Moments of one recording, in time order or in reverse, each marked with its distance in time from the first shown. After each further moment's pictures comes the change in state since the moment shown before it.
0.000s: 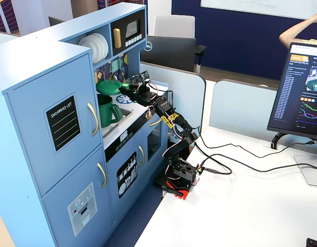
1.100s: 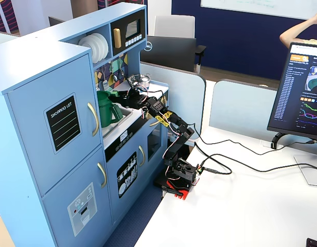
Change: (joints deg) arm -6.8 -9.7 -3.8 -0.8 -4.5
